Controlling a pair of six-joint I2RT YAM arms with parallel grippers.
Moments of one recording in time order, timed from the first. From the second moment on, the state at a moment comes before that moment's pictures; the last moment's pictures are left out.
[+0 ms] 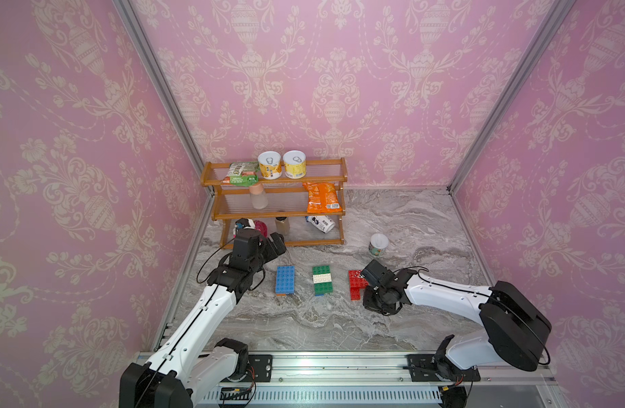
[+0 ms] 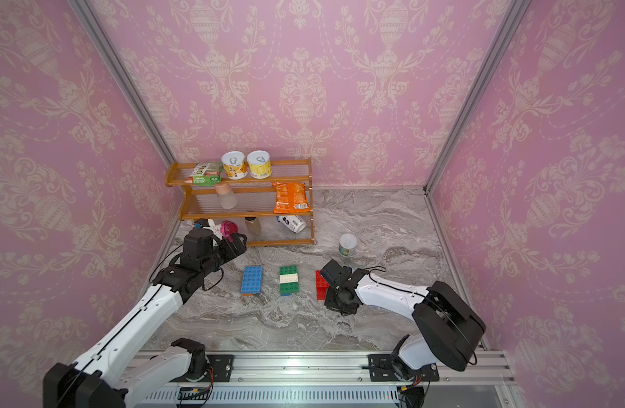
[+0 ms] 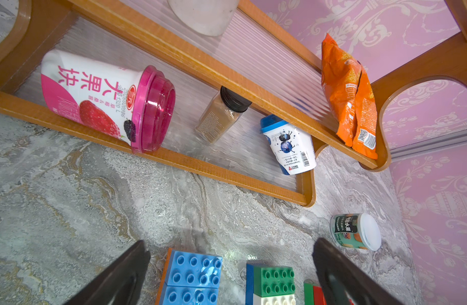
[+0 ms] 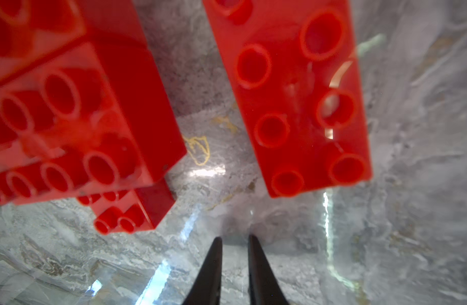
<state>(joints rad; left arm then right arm) -0.26 1.01 0.74 -0.33 -0.04 -0.70 0.75 1.47 0.73 -0.60 -0.05 1.02</state>
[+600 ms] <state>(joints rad) -0.26 1.01 0.74 -0.33 -0.04 -0.70 0.51 1.47 0.77 -0.66 0.08 0.94</state>
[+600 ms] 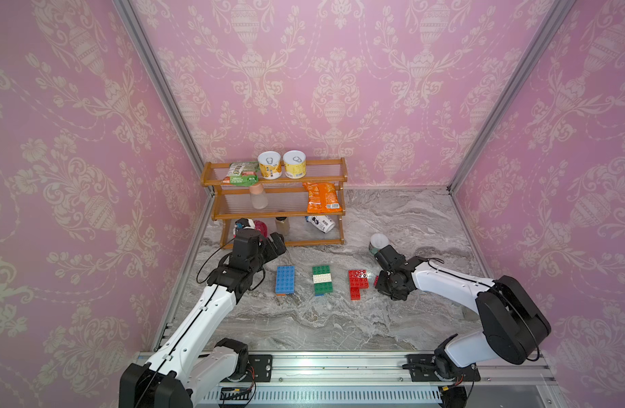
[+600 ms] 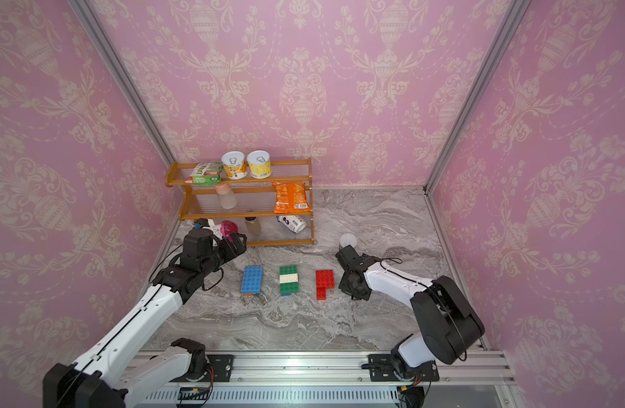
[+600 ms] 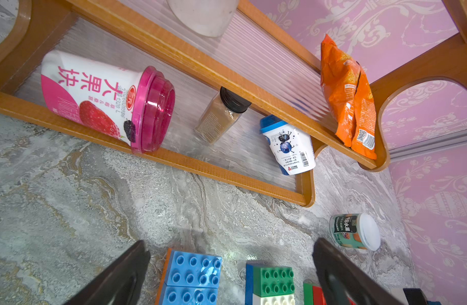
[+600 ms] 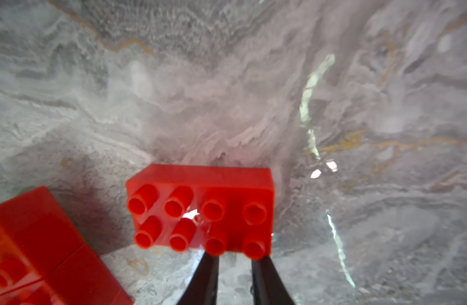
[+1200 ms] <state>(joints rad) -0.26 1.01 0.74 -0.33 -0.04 -0.70 0.50 1.53 0.97 -0.86 0.10 0.70</state>
